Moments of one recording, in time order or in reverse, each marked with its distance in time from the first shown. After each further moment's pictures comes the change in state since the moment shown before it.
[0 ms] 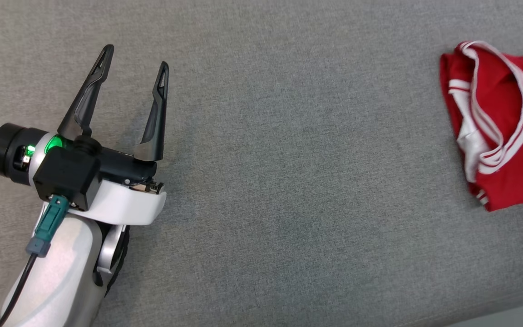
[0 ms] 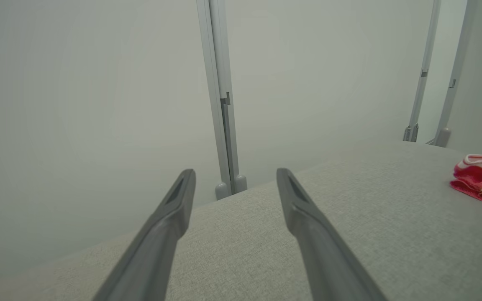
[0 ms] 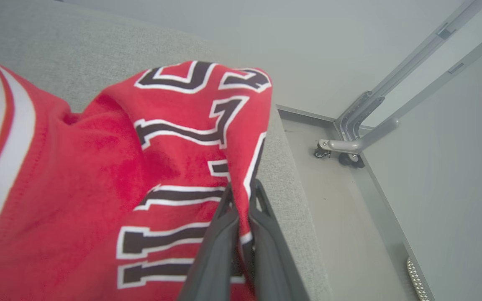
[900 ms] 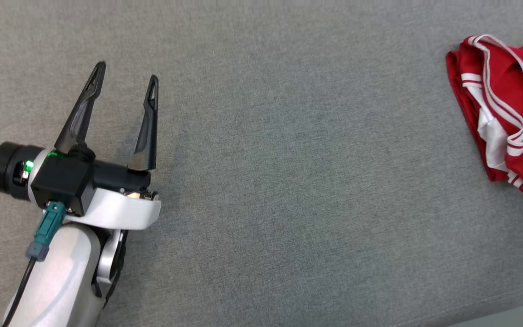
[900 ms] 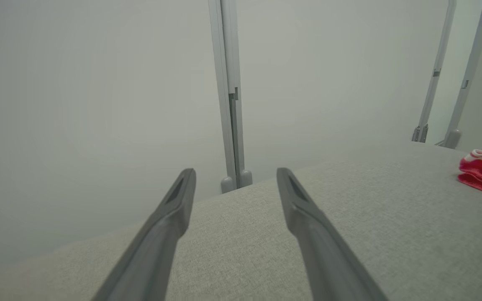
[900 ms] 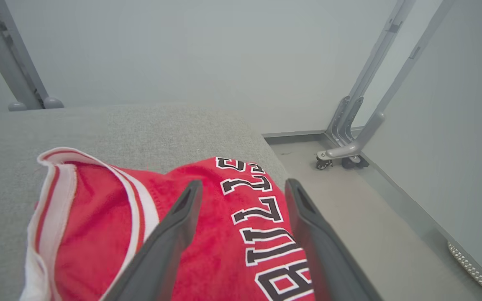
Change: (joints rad) left arm 0.036 0.005 0.005 0.026 -0.031 0.030 -0.005; right arm 0.067 0.178 -0.366 -0.066 -0.076 0.000 -0.005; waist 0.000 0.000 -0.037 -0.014
